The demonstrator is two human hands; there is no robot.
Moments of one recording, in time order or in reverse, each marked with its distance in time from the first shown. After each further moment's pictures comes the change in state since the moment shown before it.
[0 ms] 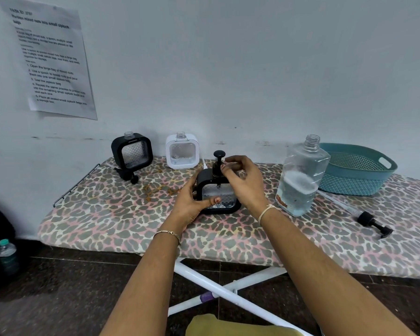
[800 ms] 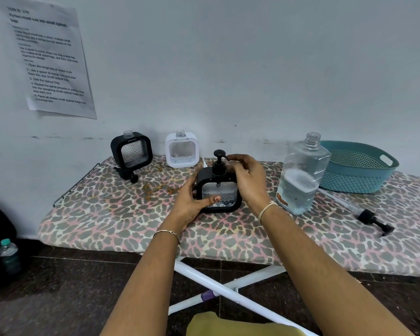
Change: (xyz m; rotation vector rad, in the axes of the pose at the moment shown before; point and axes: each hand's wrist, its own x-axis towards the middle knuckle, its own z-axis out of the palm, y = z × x) left_hand 0.002 -0.003 0.000 0.005 -0.004 0.012; right_hand 0.003 -0.004 0.000 0.059 0.042 0.102
